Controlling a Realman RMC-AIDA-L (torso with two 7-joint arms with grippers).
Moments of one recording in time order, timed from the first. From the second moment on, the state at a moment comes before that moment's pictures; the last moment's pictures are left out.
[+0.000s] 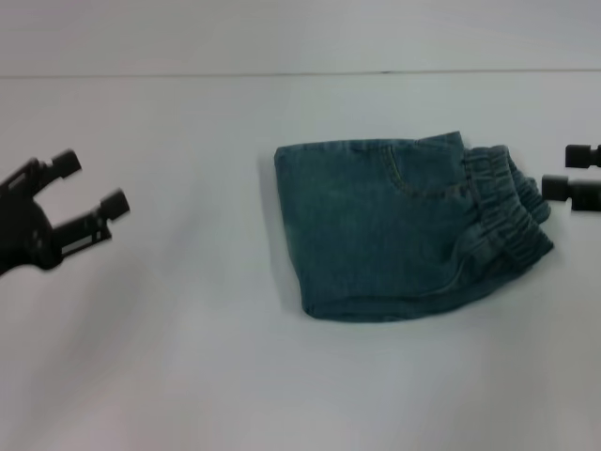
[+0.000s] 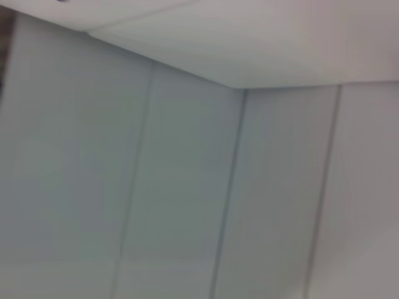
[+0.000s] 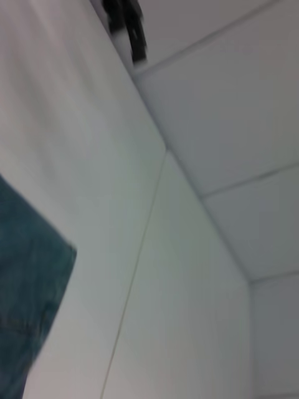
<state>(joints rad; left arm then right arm) -0.27 -2.10 0.54 0.68 1.69 1.63 -1.16 0.41 2.04 -0.53 -1.09 -2.08 -1.75 1.75</state>
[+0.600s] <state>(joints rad) -0.30 -2.05 0.51 0.72 1.99 1.77 -1.27 0.27 2.09 -0.56 -0.89 -2.06 -1.90 1.20</state>
